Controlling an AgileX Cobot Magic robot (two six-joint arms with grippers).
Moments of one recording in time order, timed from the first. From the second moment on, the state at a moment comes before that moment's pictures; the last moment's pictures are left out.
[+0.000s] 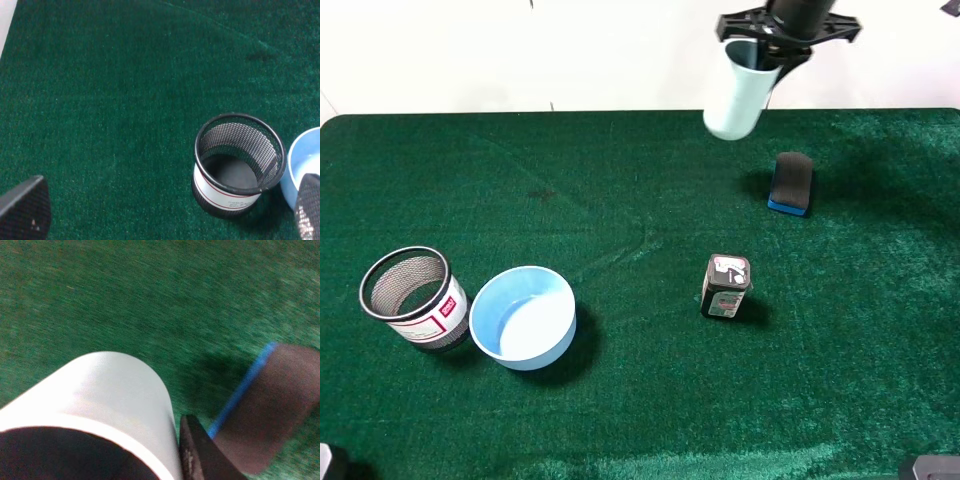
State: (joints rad) left arm 0.01 -0.01 -0.50 0.02 1.05 0.03; right arm 0.28 2.11 -1.90 0.09 1.20 0.01
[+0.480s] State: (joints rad) left arm 0.01 -0.01 -0.50 0.02 1.05 0.03; right arm 0.17 2.11 -1.90 0.05 1.21 -0.01
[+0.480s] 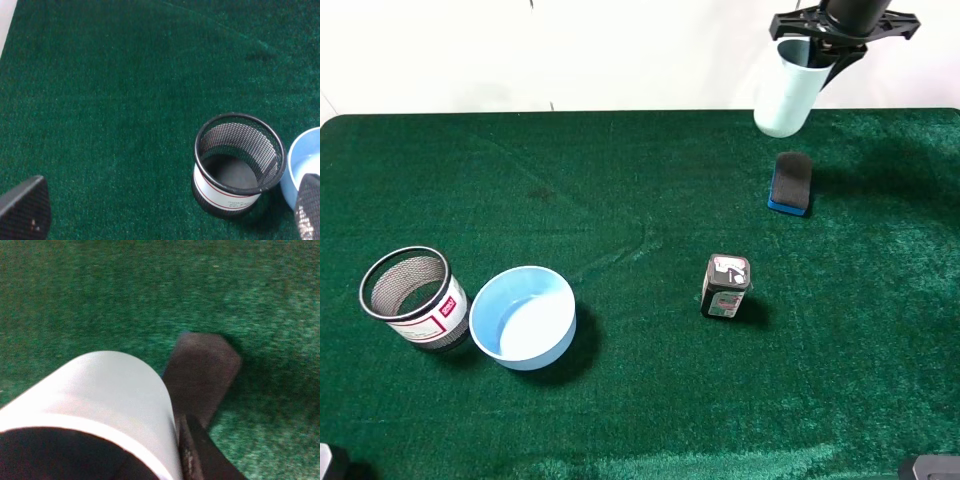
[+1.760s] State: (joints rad) left arm 0.01 -0.01 -0.50 0.02 1.05 0.03; right arm 0.00 1.98 -1.52 0.01 1.01 -0.02
